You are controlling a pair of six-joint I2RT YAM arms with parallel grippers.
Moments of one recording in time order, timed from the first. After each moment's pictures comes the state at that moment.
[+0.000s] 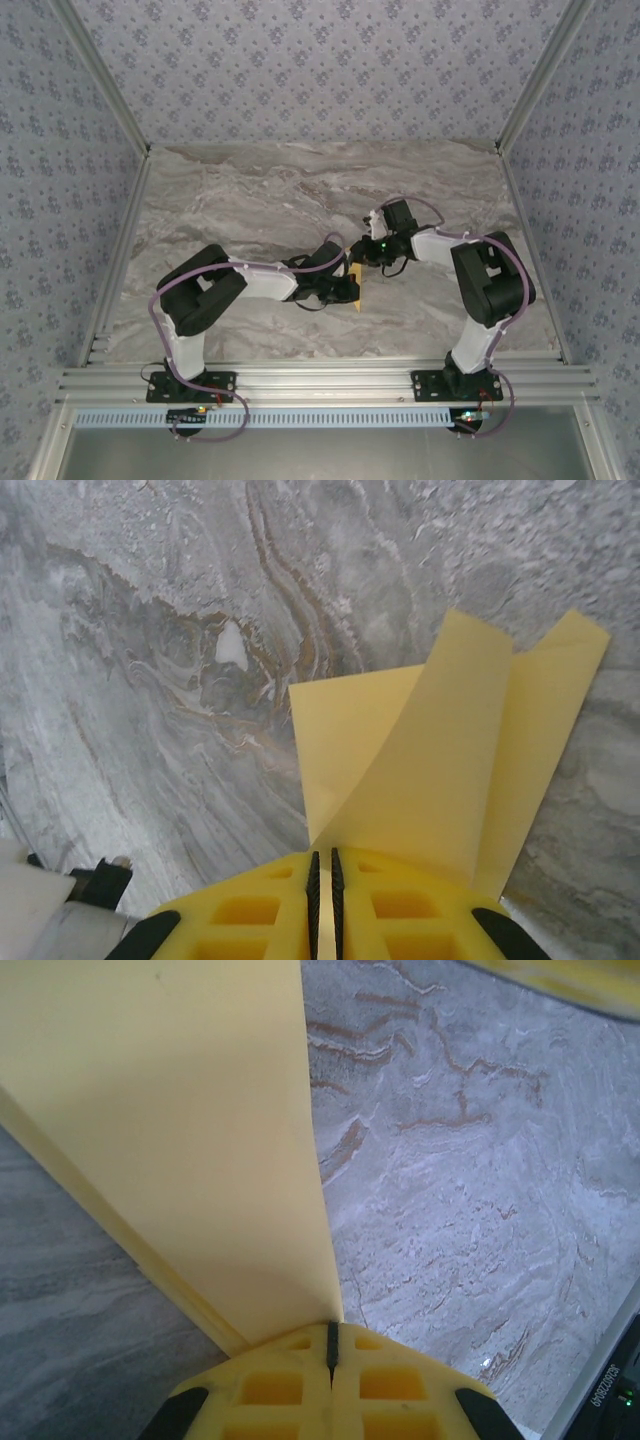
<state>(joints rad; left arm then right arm) -0.96 1.90 0.95 0.08 0.32 -0.91 0.37 1.77 0.91 -0.17 -0.62 0.43</state>
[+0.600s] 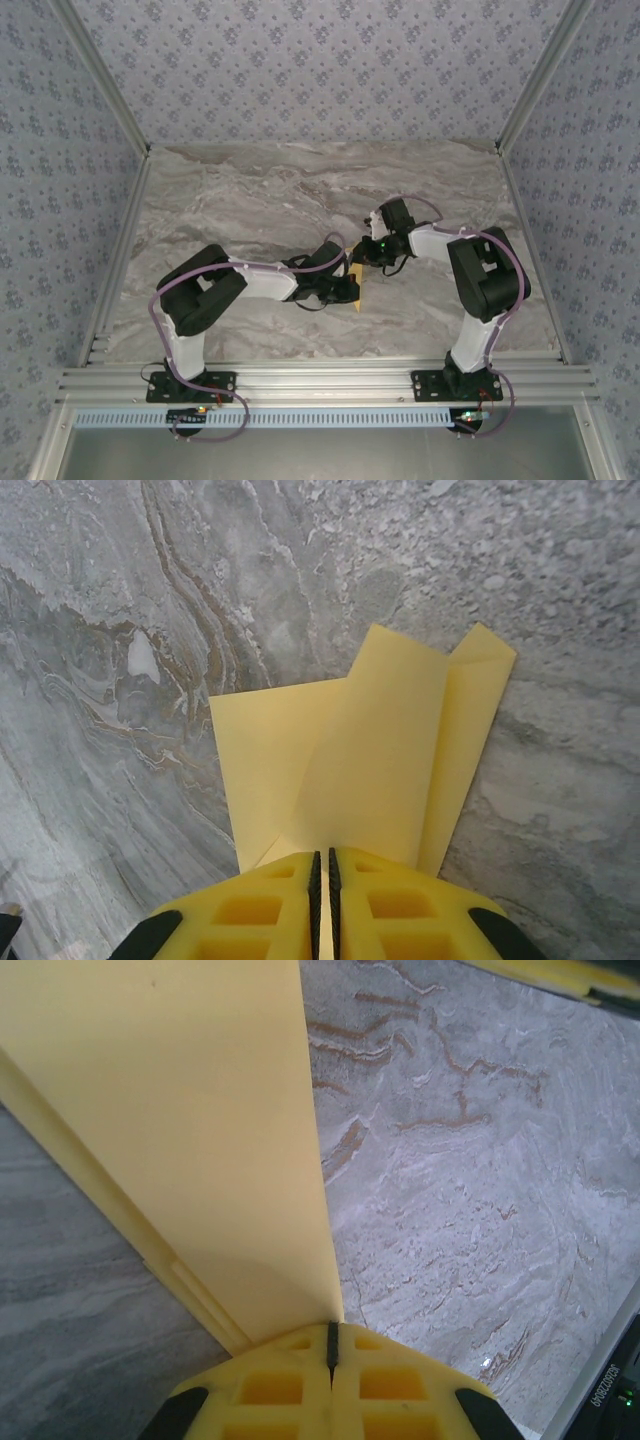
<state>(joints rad) -0.96 1.90 0.95 0.08 0.32 -0.91 0.36 1.81 0.95 -0.25 -0.53 0.40</state>
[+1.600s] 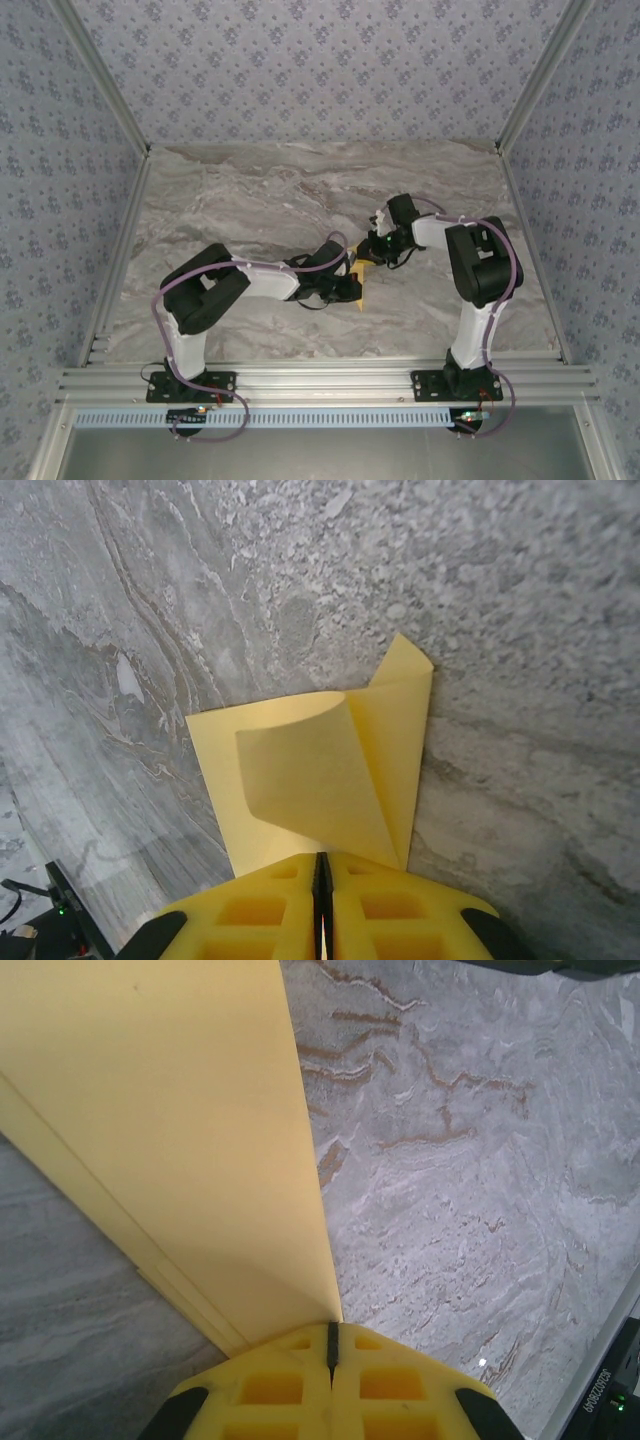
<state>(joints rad) -0.96 1.92 0.97 0.10 0.33 -0.91 0.28 1.92 1.05 -0.35 -0.67 0.40</state>
